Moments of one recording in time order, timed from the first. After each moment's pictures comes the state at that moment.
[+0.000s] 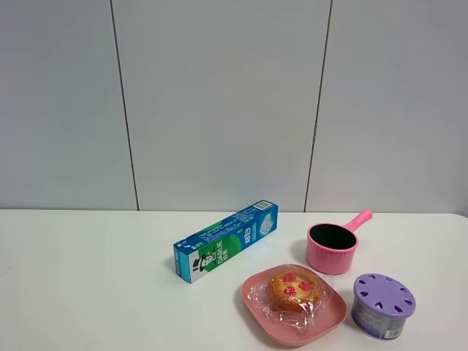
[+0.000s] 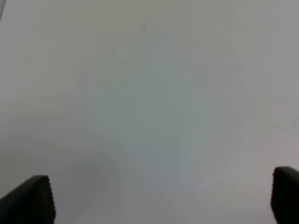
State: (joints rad) left arm 0.13 0.25 -0.53 0.02 1.03 0.08; right arm 0.02 0.00 -0.49 0.04 1.06 0.03
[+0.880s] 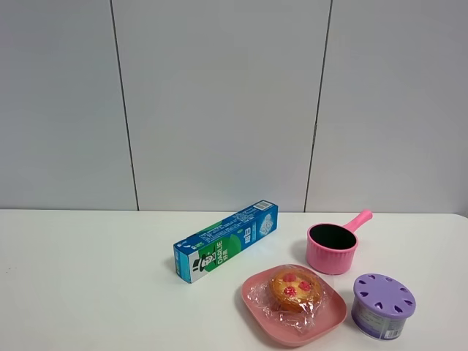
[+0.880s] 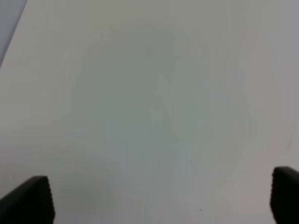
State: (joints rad) left arm 0.13 0.07 -0.51 0.02 1.05 0.04; right arm 0.02 0.00 -0.49 0.04 1.06 0.03
